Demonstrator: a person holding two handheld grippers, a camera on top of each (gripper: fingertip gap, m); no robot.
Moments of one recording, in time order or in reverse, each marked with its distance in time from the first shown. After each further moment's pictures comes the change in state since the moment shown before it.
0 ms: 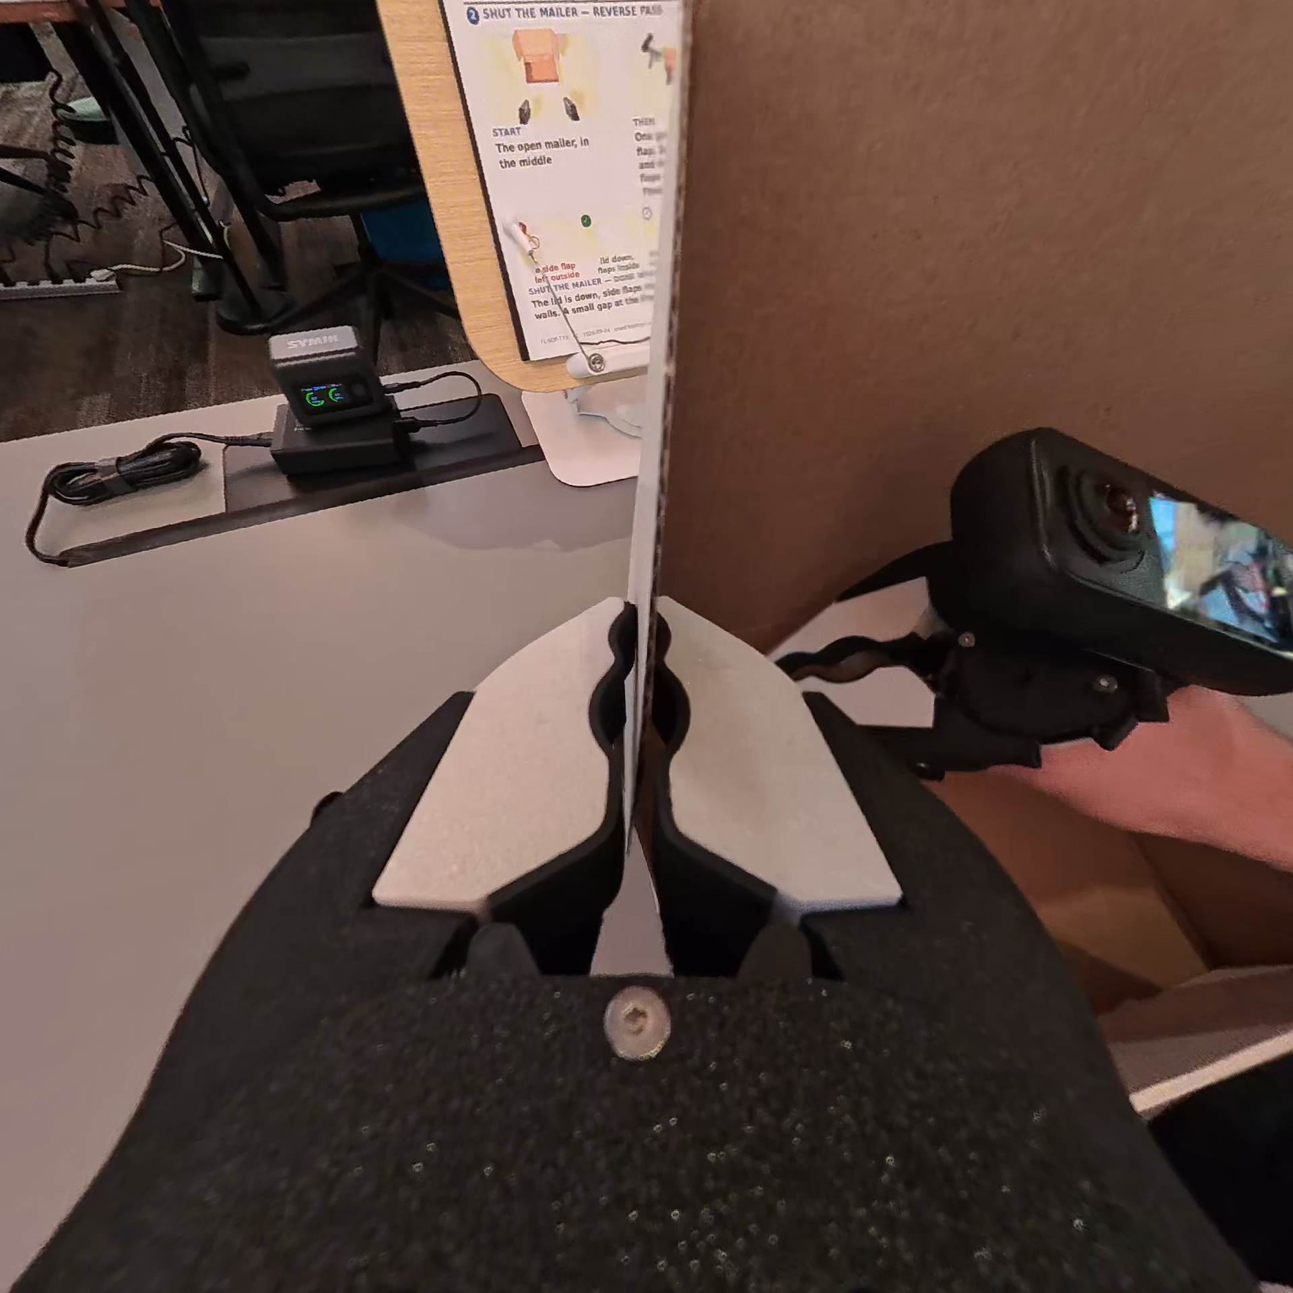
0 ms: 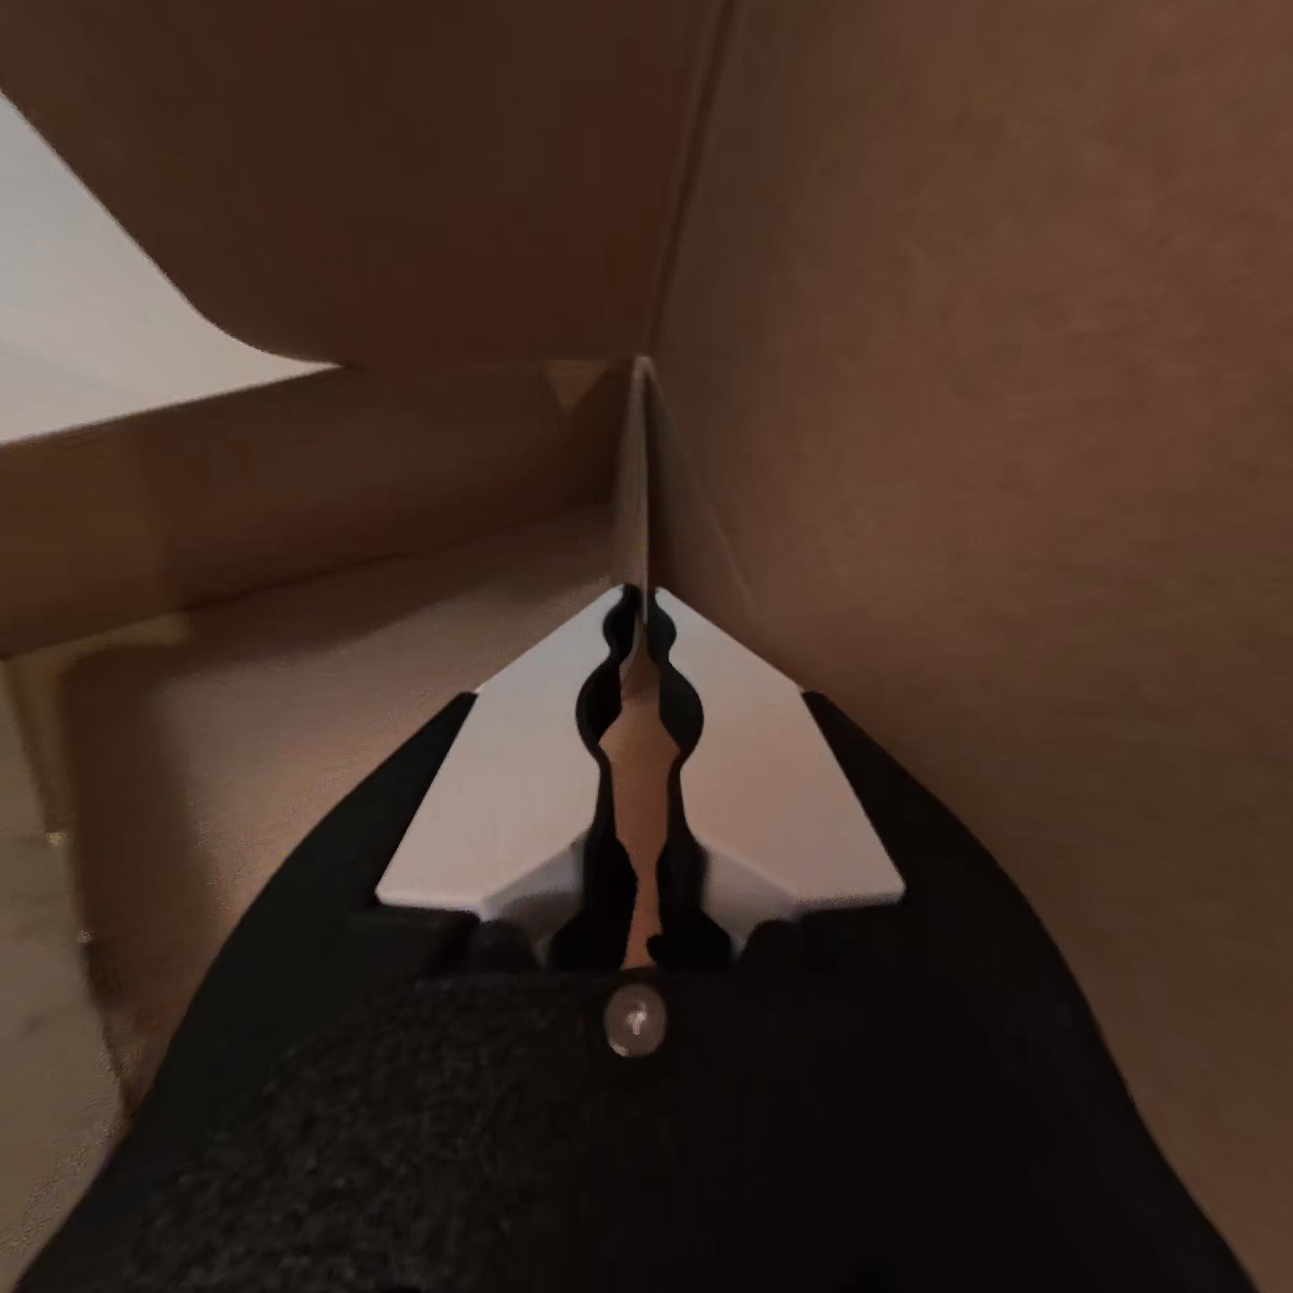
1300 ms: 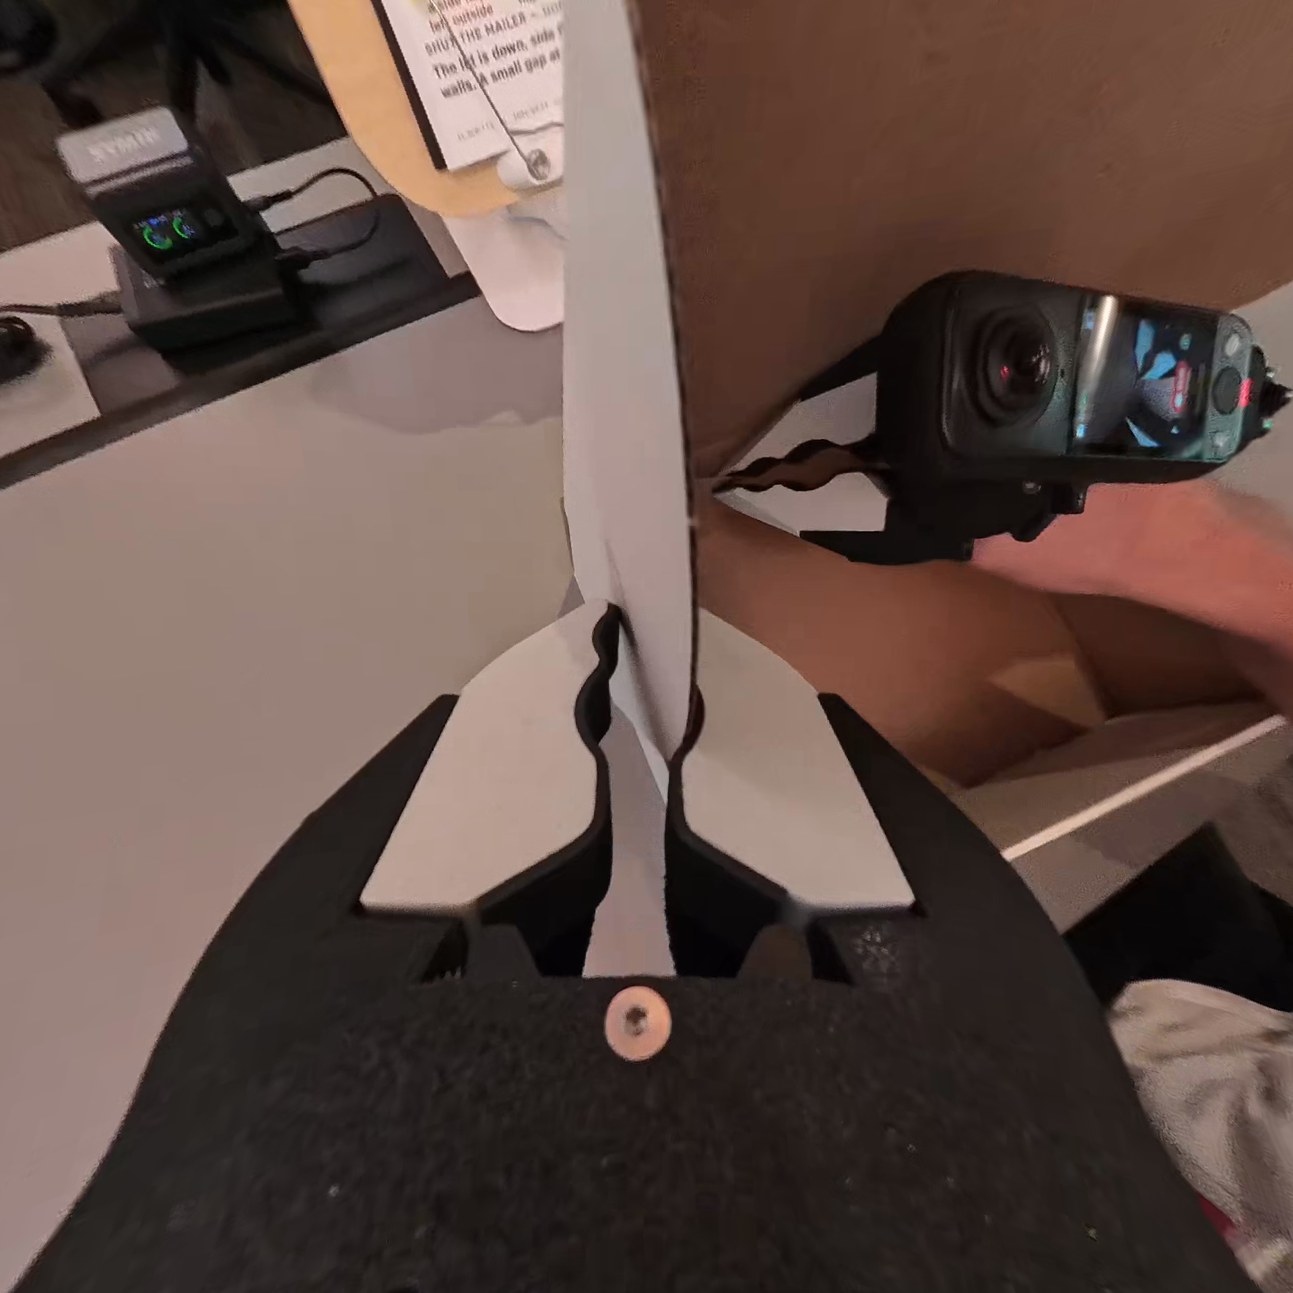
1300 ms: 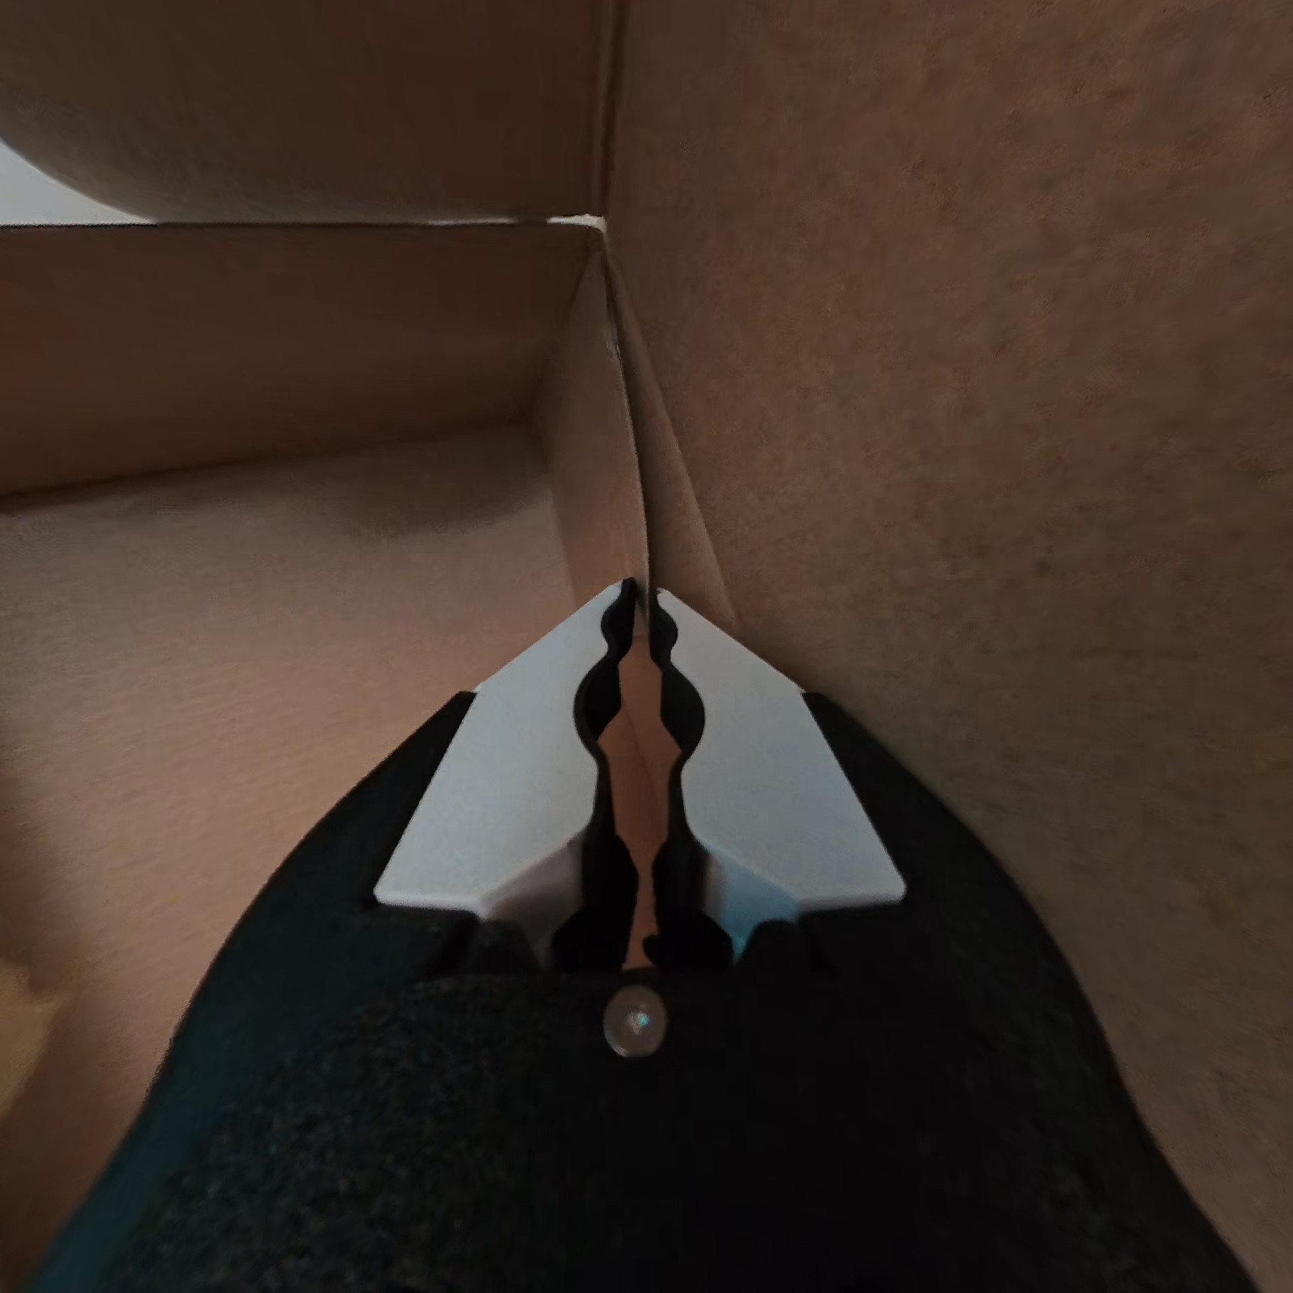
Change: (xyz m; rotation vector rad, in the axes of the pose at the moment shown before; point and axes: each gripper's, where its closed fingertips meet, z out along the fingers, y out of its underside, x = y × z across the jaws) left arm -0.014 0.012 0.022 -0.337 0.104 0.063; right arm 0.058 0.008 0.034 -0.081 0.056 -0.119
